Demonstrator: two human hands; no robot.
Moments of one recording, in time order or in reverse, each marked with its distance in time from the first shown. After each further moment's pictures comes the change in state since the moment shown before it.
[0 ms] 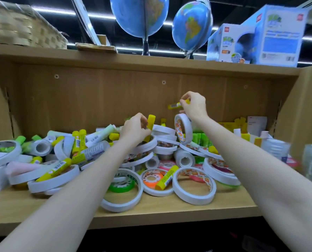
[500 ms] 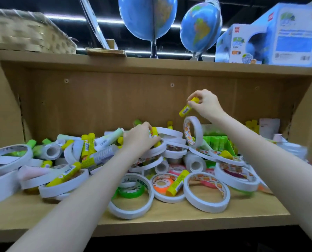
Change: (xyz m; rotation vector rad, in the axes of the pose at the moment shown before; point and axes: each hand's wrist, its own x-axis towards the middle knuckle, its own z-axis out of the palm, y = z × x) left_hand 0.000 -0.017 0.000 0.339 -0.099 0.023; right_hand 0.003 -0.007 -0.020 -0.026 -0.109 -0.135
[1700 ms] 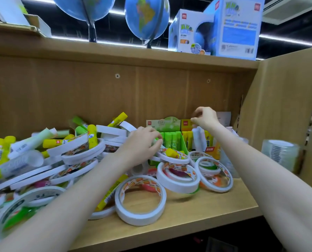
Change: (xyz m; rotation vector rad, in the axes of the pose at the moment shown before) left_hand 0.009 0.114 0.078 0.005 -0.100 0.530; right_hand -0.018 0.173 -0.051 -0.111 -0.076 0.446
